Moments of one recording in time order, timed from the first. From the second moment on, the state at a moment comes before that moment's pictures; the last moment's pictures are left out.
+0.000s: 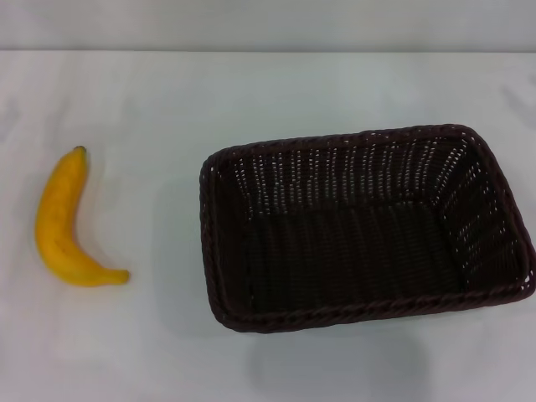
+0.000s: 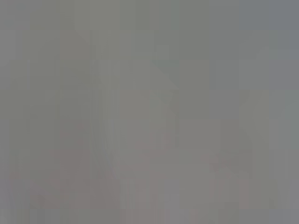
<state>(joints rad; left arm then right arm) -0.33 -2.05 0.60 0.86 -1.68 -0.93 1.47 0.37 2.00 -0.73 -1.09 1.47 1.12 -1.36</state>
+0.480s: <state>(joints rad) -0.45 -1.90 0.59 1.19 -0.98 -1.33 0.52 0.34 2.01 -0.44 -0.57 1.89 1.24 -2.16</state>
